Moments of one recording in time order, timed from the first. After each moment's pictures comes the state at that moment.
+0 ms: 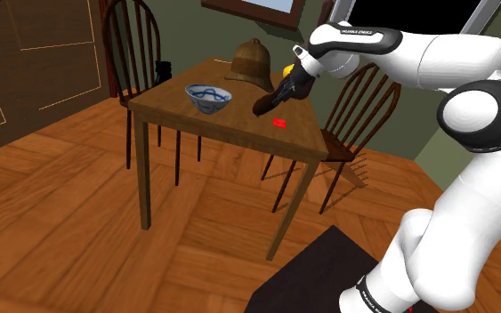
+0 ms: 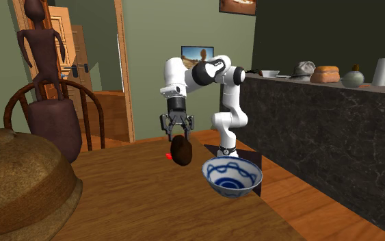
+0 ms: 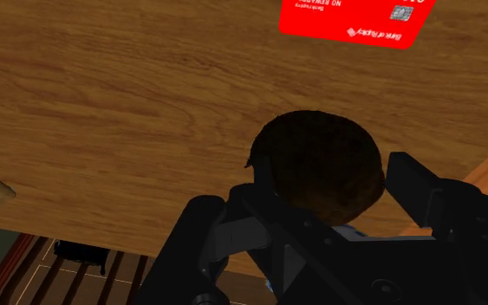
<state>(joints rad) 0.38 0.04 -0.66 -1.77 0.47 2.14 -1.31</state>
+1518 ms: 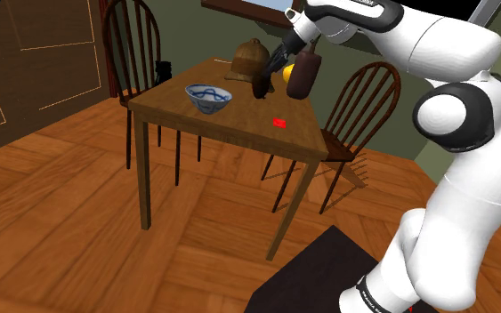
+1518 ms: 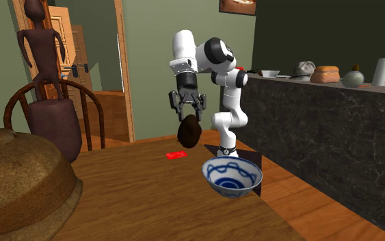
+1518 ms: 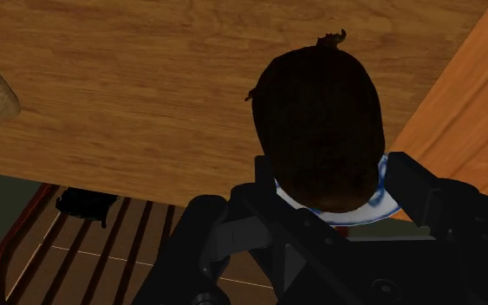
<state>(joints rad) 0.40 0.15 -0.63 -1.41 0.46 1.91 -1.14</state>
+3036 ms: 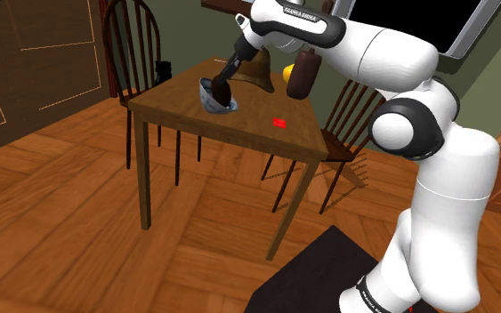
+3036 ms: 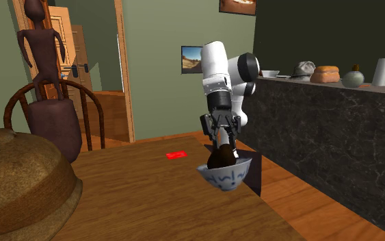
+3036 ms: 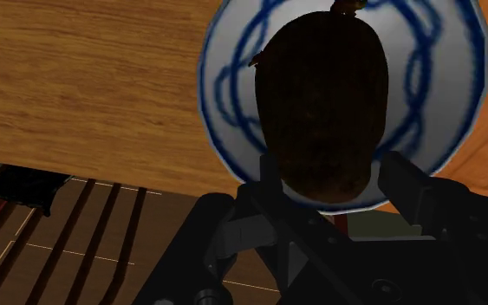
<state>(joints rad) 0.49 0.38 -0.56 -1.25 0.51 2.02 -0.97</state>
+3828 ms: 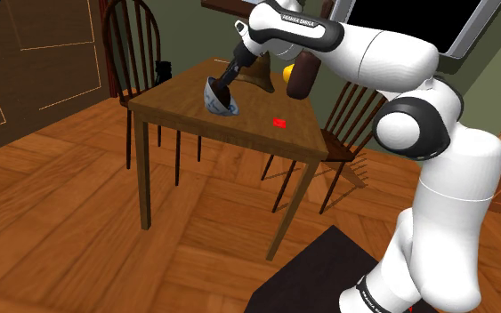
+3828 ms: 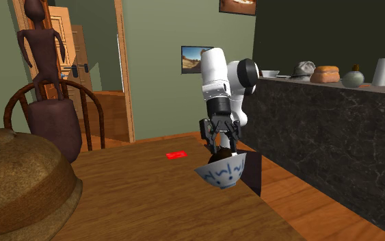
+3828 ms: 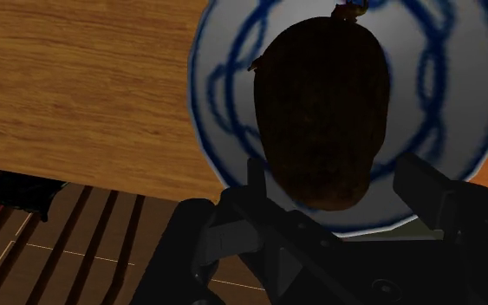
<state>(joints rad) 0.51 0.36 -0.56 -1.33 0.51 2.08 -0.99</state>
